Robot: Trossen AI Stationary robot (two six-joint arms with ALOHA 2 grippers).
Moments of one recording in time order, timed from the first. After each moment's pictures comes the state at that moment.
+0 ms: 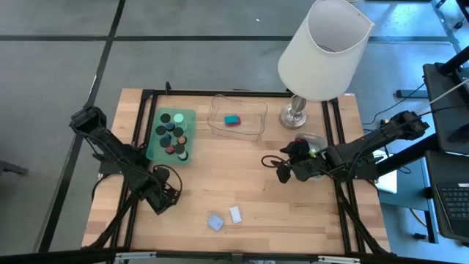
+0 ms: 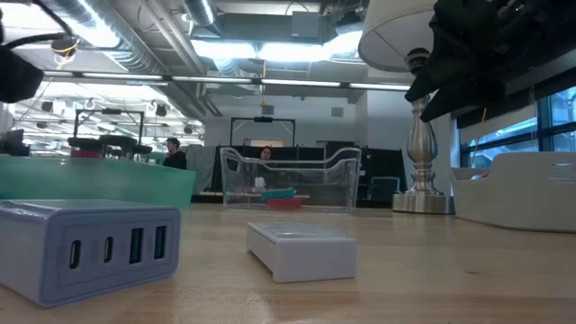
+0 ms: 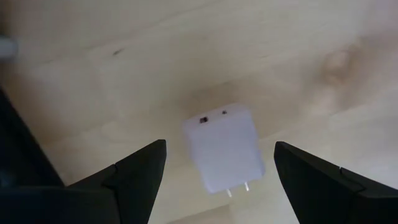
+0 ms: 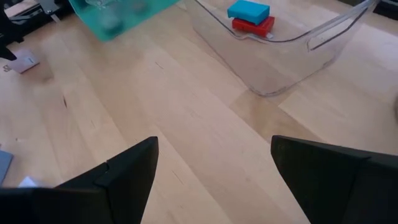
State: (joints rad) left arm -0.79 1.34 0.71 -0.86 -0.09 -2.06; right arm 0.42 1.17 0.69 -0.42 0.67 0.92
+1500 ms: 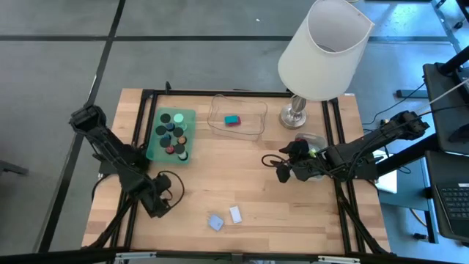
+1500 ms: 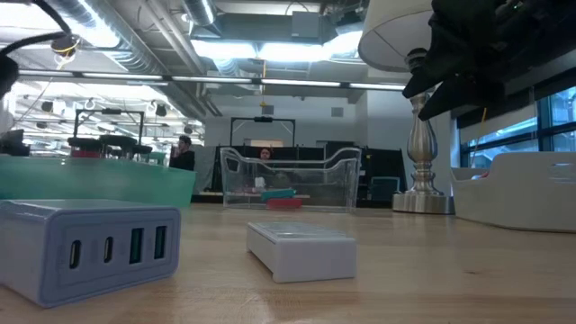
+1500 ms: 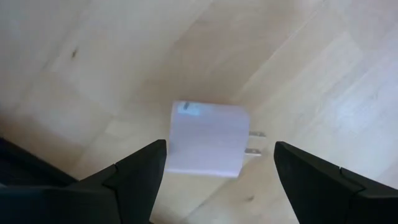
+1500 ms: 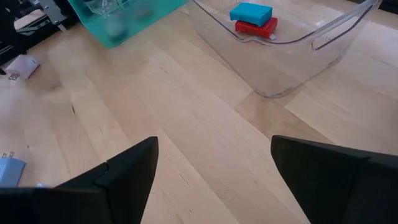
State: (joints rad) left arm -0.86 1.31 0.68 -0.80 0.01 -1.64; right arm 0.42 1.17 0.69 -0.39 0.67 0.94
